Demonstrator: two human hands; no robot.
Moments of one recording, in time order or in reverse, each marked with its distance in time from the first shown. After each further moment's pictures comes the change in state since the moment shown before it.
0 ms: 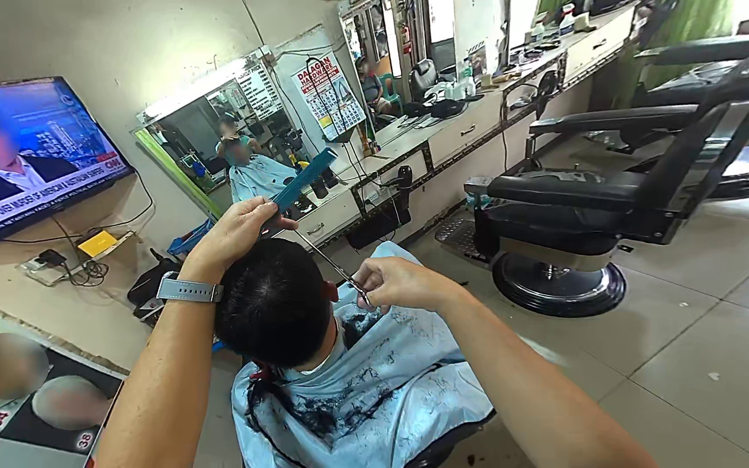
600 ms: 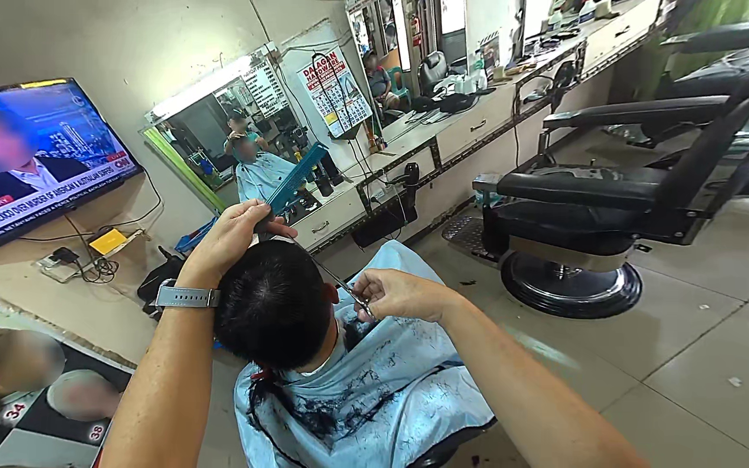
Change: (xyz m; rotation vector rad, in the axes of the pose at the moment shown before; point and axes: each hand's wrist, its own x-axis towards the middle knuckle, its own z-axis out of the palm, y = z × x) left_hand -0.005 -0.002 0.000 -0.124 0.035 -0.032; right_hand 0.002 0.018 0.002 0.105 -0.127 -0.110
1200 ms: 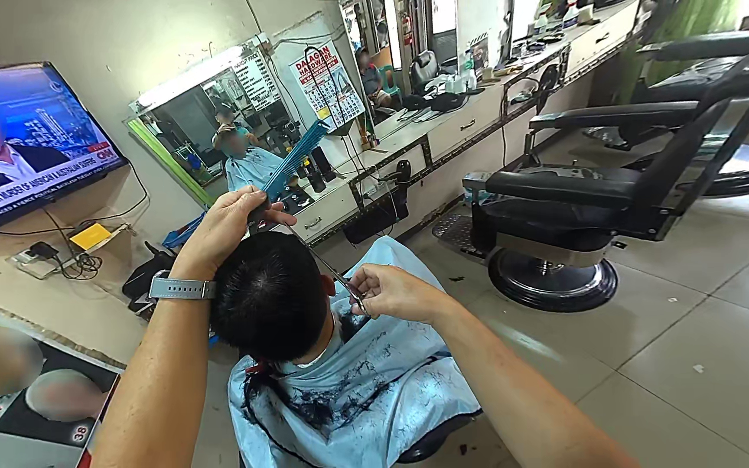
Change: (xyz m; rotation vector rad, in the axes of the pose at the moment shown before) left_hand 0.001 -0.005 -0.001 -0.091 -0.021 0.123; right_hand -0.006 0.000 0.019 -0.085 0.169 0.027
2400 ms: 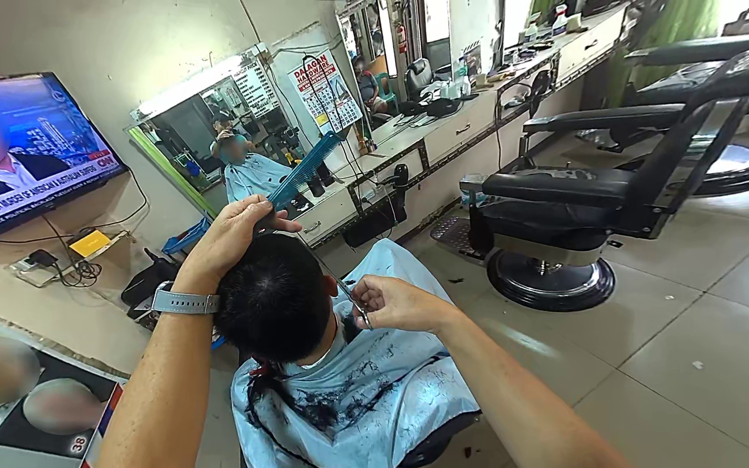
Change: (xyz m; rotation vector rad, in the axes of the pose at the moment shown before) left_hand -0.015 0.013 0.006 0.037 -0.029 -0.020; right_hand -0.007 0.011 0.009 -0.016 -0.060 -0.072
